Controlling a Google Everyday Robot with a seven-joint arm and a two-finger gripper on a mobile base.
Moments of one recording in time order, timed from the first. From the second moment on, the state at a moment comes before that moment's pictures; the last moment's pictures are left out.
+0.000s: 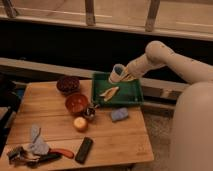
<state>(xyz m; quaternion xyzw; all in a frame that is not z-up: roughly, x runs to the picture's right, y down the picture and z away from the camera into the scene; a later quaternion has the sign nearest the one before) 0.129 -0.061 0.817 -0.31 0.07 0.90 0.30</state>
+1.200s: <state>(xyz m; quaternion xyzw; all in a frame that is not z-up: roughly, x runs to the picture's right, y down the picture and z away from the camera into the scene) 0.159 -0.045 0.832 -0.16 0.21 0.90 0.34</state>
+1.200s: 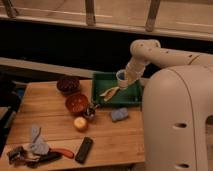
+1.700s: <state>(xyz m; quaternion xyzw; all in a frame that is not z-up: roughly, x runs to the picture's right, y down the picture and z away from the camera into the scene) 0.203 -0.002 0.871 -0.15 0.25 0.92 0.28</state>
